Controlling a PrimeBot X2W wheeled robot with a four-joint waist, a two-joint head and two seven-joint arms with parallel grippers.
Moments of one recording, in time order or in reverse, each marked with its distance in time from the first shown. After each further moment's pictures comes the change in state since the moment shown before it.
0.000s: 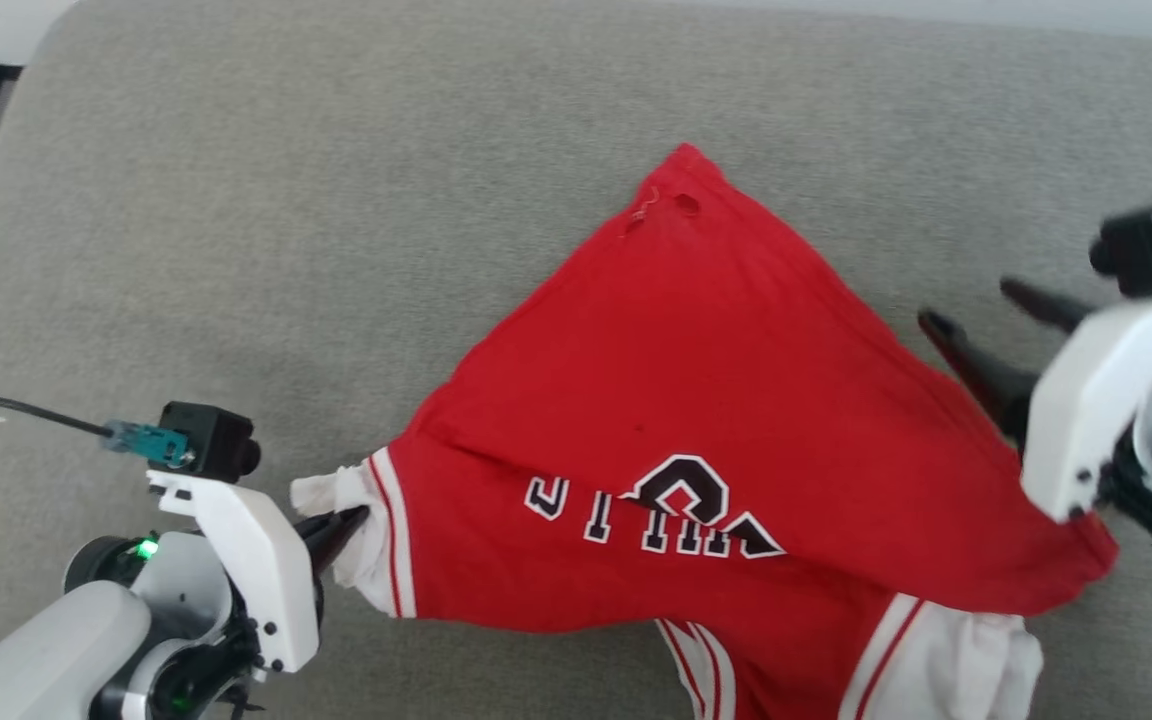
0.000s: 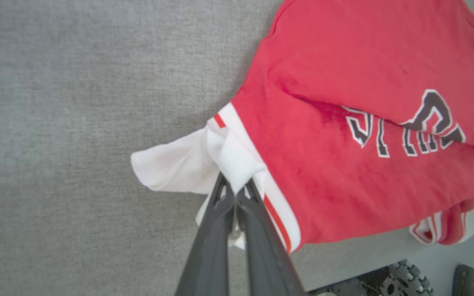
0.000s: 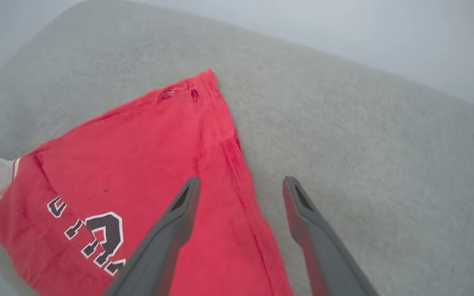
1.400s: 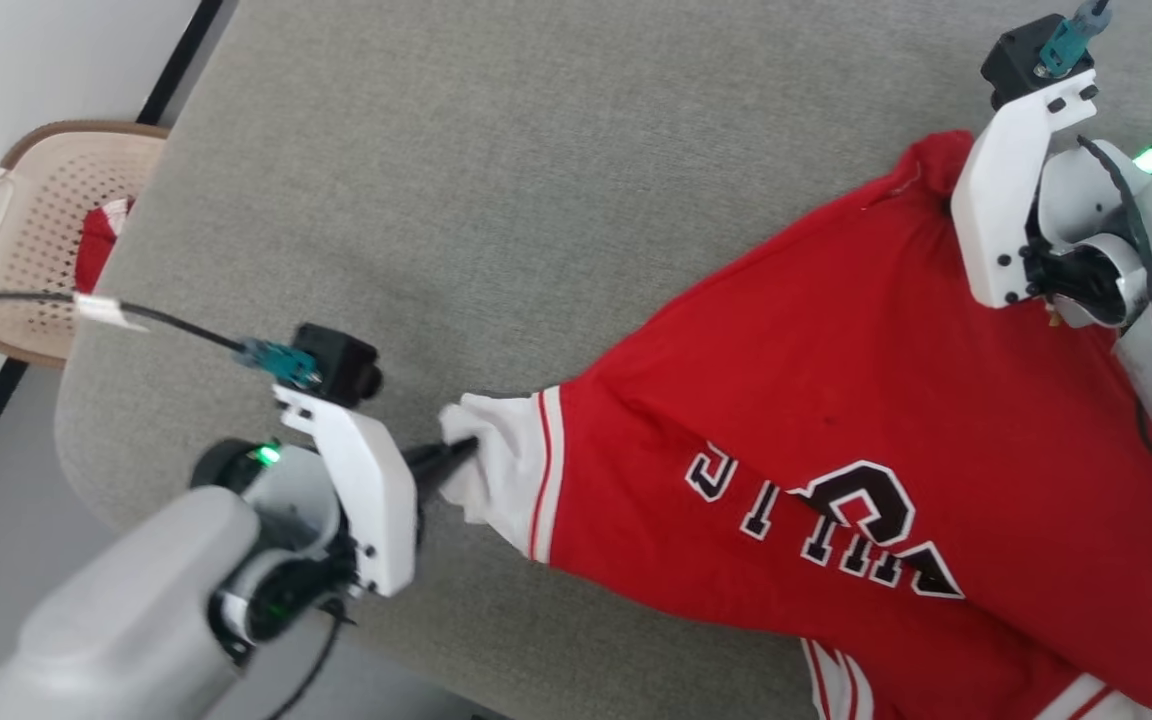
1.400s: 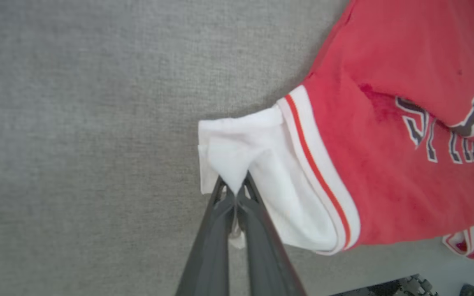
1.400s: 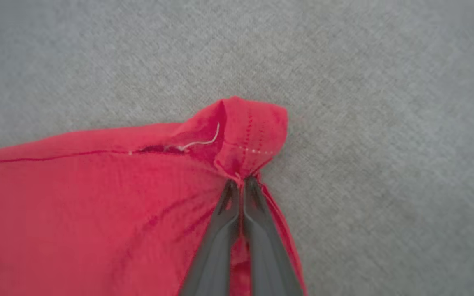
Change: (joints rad) left arm -0.198 -0.223 -0.084 0.227 0.065 -0.178 0.023; right arm -0.692 -0.099 0.570 1.059 0.147 0.000 -0.221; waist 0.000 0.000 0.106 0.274
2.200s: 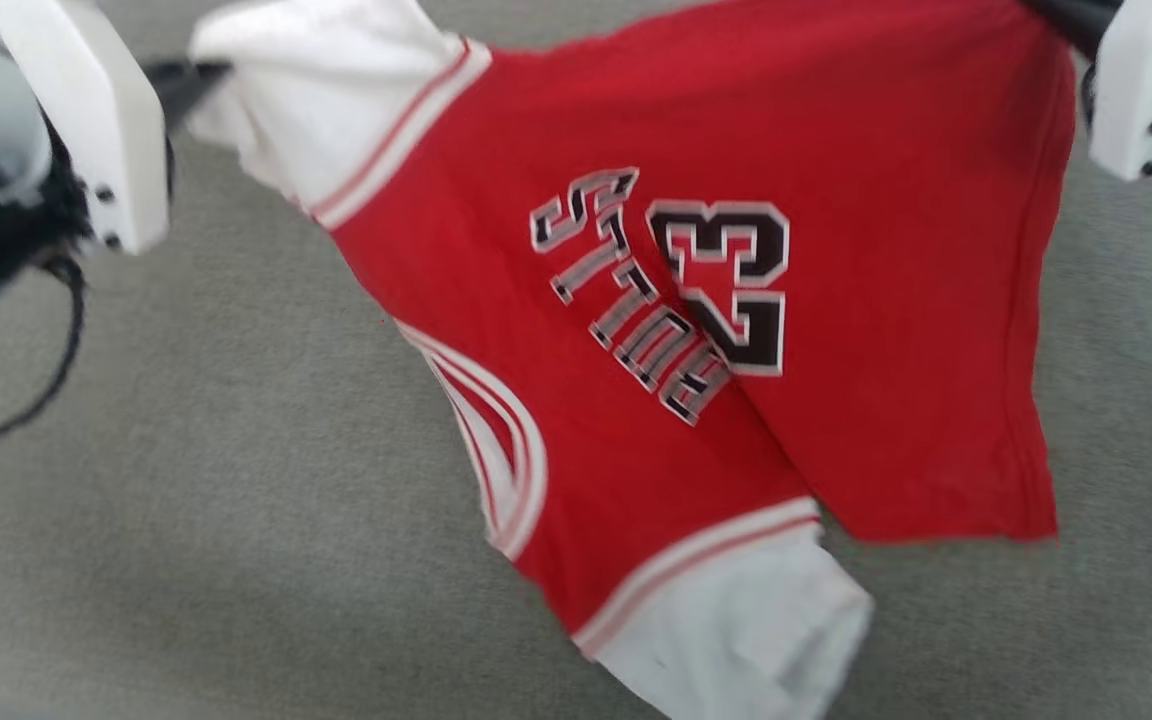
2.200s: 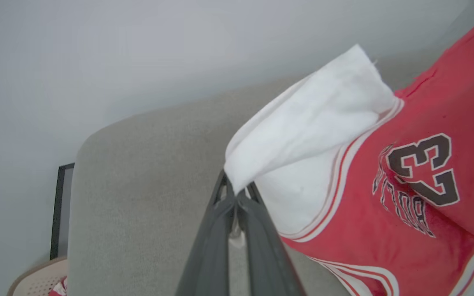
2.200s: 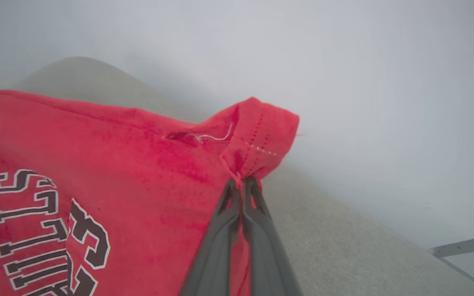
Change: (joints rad) left arm -0.475 0.216 0.130 -0.018 0.069 0.027 0.269; right arm -0.043 -0.162 -0.105 -0.387 0.105 0.000 -0.094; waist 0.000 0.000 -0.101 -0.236
